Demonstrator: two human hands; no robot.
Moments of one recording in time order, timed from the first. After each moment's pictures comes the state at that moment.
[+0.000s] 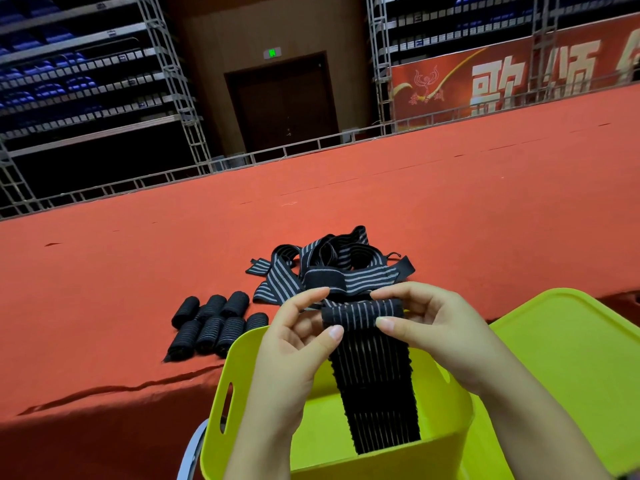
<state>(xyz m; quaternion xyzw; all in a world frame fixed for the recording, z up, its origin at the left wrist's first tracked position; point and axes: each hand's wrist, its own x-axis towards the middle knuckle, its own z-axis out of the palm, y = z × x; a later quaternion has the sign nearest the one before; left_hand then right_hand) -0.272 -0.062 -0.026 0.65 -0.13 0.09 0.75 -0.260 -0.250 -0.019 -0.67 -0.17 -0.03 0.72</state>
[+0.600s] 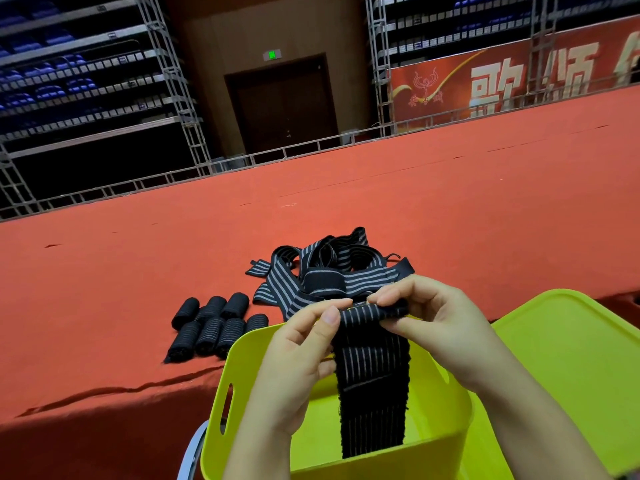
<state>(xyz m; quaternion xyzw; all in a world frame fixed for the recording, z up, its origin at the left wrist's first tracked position) -0.275 -0.066 -0.020 0.68 -0.10 0.01 0.73 -0.260 -0.248 -0.017 -0.67 -0.22 -0.10 0.71</state>
